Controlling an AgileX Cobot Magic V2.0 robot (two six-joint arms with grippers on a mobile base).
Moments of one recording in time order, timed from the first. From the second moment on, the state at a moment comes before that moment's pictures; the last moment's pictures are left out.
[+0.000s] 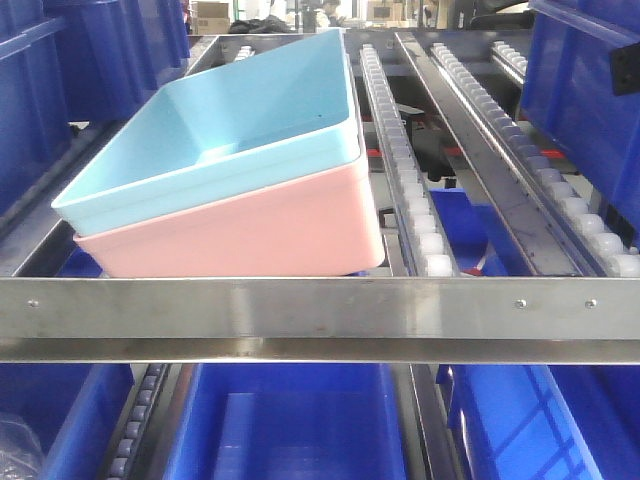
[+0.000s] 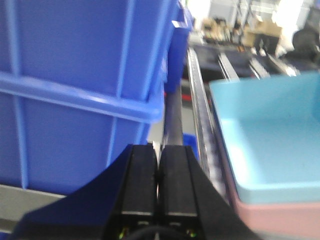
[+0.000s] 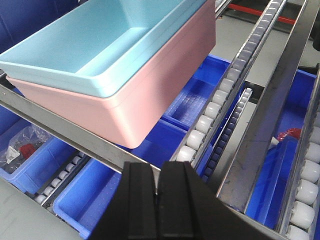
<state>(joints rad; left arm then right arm) 0.04 0.18 0.03 0.34 -0.26 -0.48 0.54 0.72 -0.39 -0.33 0.03 0.30</state>
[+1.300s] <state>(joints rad) 0.01 -0.01 0.03 -0.09 0.01 0.19 0.54 0.72 -0.39 -0.33 0.03 0.30</state>
